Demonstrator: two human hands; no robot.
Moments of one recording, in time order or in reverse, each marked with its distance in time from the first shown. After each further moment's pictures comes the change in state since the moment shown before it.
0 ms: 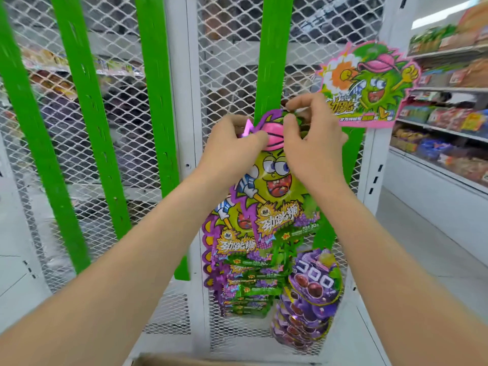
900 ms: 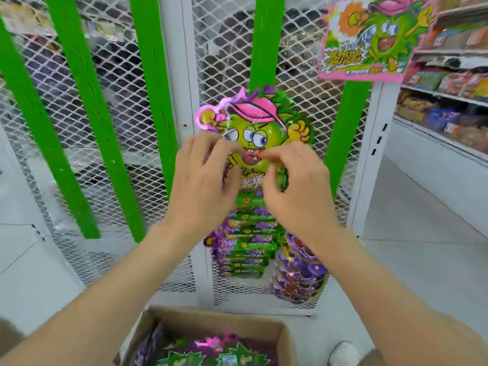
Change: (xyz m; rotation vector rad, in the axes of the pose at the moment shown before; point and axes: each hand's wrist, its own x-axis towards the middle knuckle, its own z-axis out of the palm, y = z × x) left_hand -0.085 -0.092 -0.025 0.716 0.239 0.738; right_hand -0.116 0.025 -0.008 -0.093 -0.135 -0.351
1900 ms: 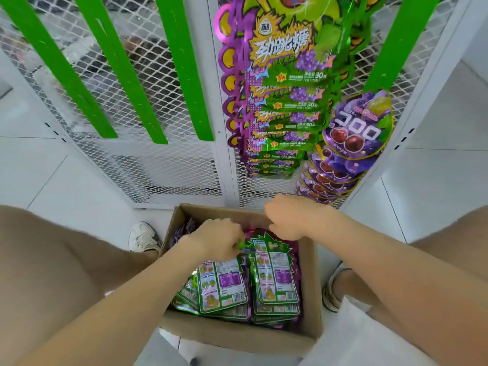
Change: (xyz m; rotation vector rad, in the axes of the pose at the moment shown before) left_hand -0.286 -0.024 0.029 0.056 -1.592 -0.134; right_hand -0.204 -0.006 0.075 -0.253 -1.670 0.065
